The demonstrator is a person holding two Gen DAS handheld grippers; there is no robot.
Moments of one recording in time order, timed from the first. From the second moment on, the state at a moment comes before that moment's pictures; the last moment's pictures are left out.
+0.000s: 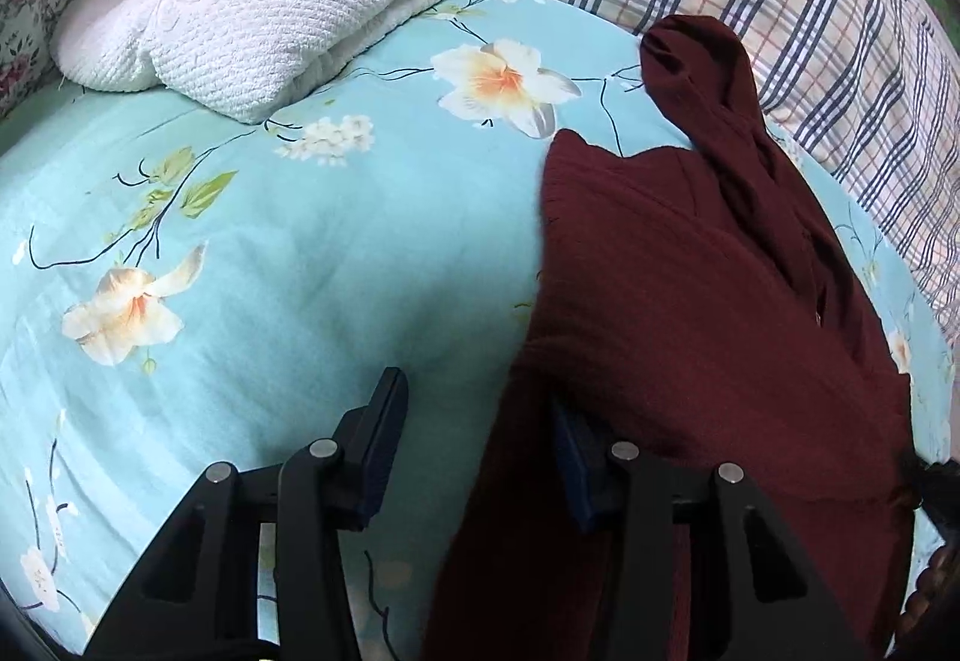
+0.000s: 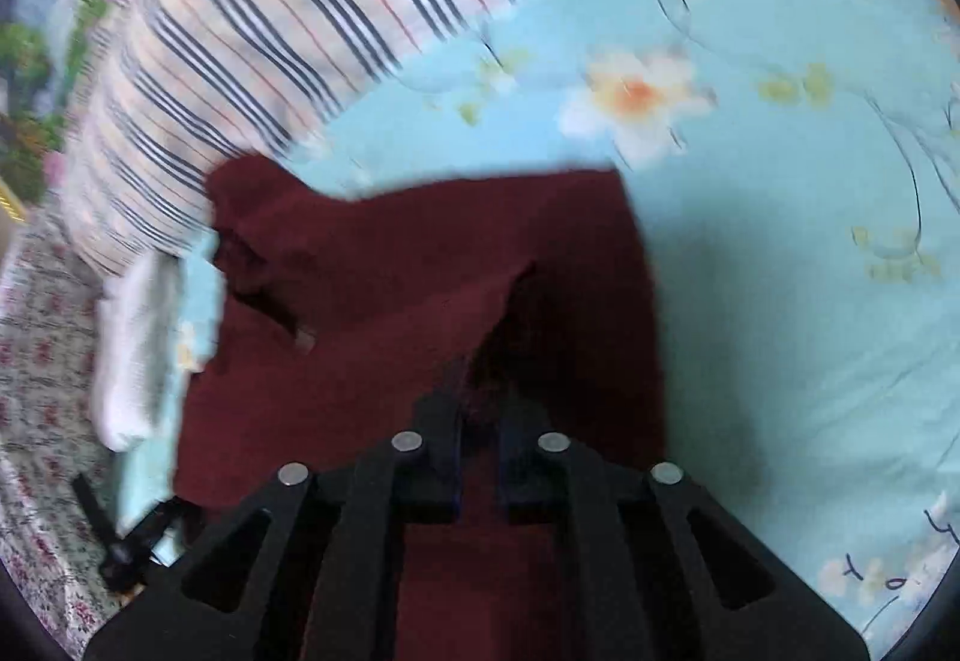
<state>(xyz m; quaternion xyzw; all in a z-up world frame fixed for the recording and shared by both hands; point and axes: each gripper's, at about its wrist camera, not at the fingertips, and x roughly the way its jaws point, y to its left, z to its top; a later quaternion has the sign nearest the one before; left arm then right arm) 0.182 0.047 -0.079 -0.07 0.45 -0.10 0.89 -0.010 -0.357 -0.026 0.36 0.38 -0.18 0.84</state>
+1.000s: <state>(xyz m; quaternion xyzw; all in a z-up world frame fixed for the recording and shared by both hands) 0.253 -0.038 -0.013 -0.04 0.45 -0.19 0.87 0.068 -0.323 0.006 0.29 0.37 -0.06 0.88</state>
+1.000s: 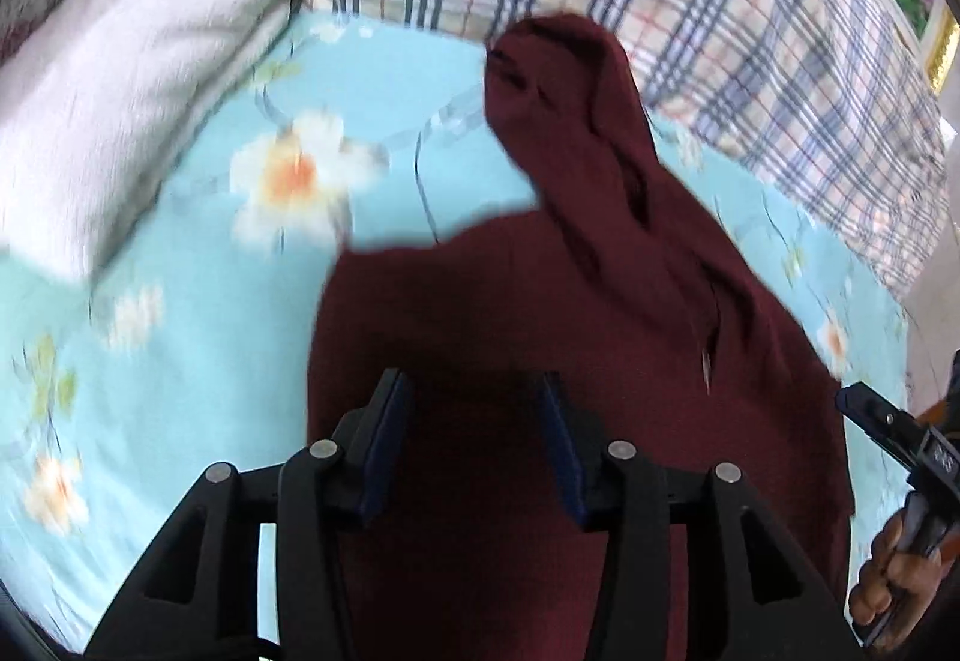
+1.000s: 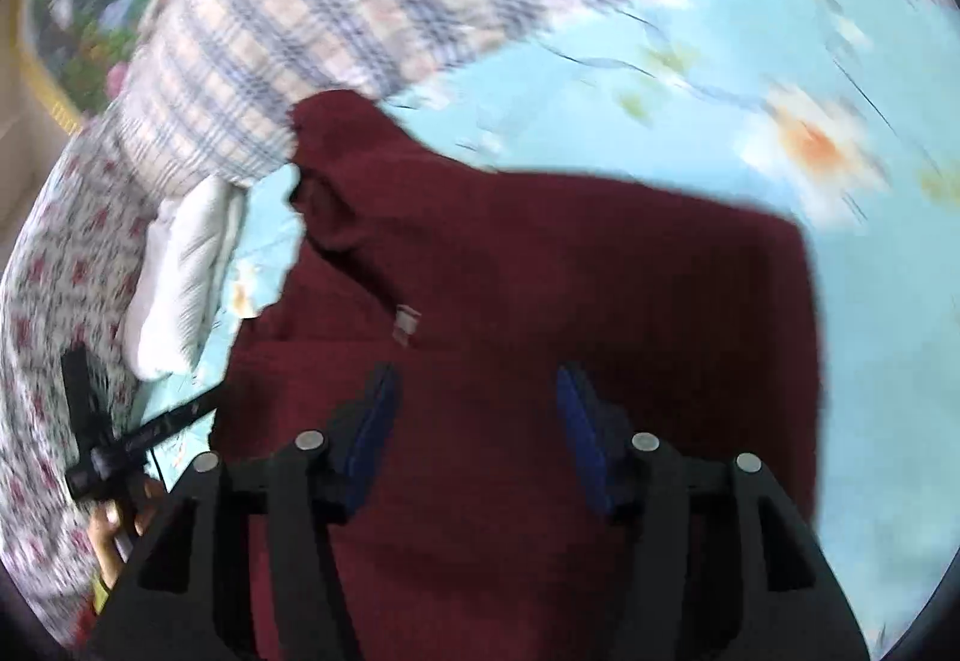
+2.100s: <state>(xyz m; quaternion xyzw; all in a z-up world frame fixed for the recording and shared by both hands) 0.421 -0.175 -0.021 0.13 0.39 -0.22 0.88 0.239 -0.408 0.020 0.19 0.37 -0.10 0.91</state>
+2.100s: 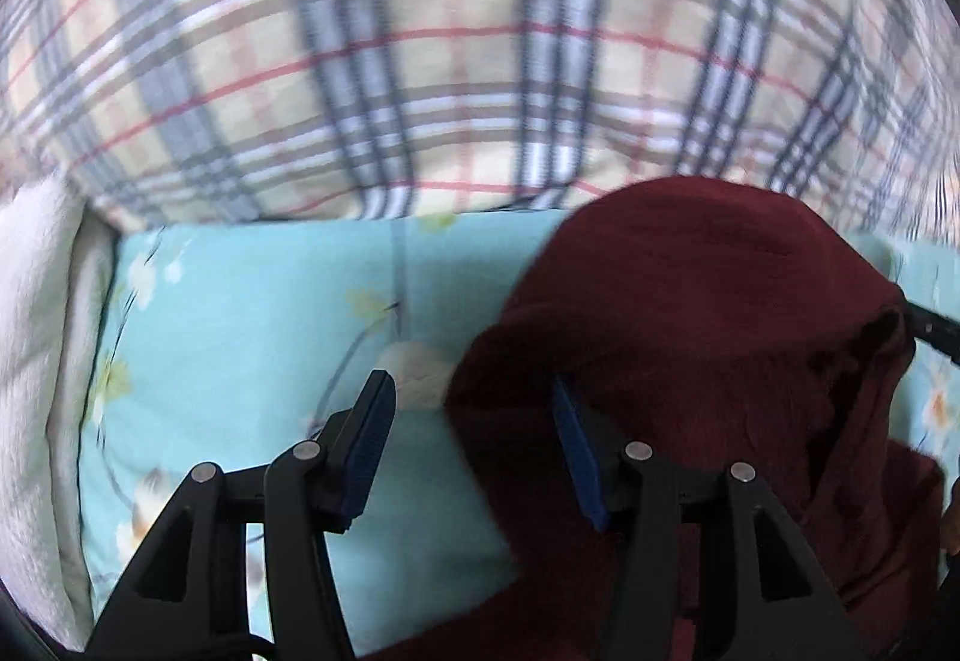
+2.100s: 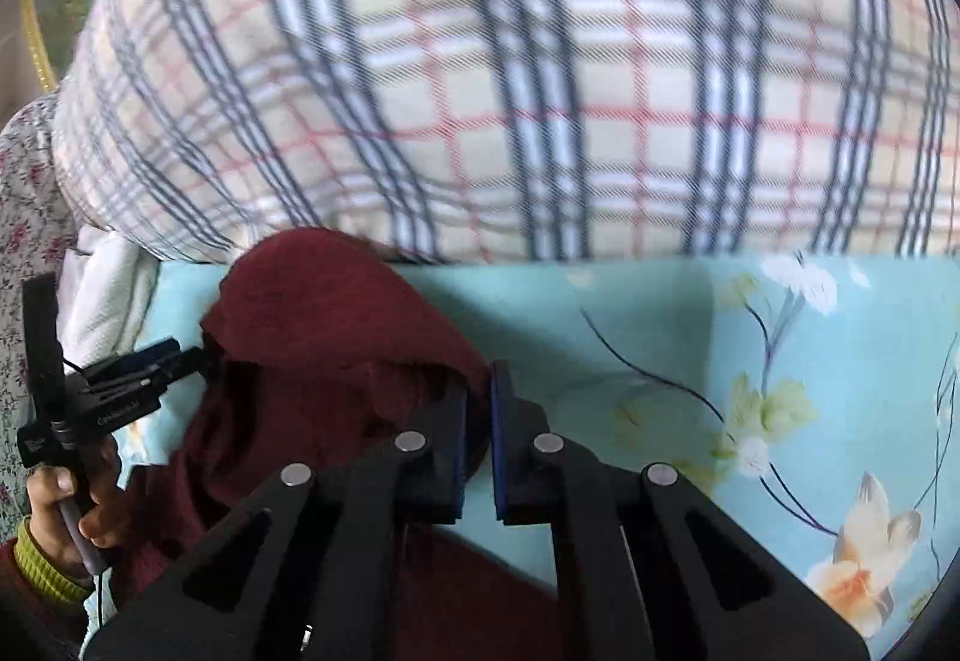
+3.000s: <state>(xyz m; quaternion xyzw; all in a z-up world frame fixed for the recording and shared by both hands) 0.260 -0.125 -0.003 0.10 0.33 -0.27 0.90 0.092 -0.386 0.016 0.30 0.35 -0.08 0.88</state>
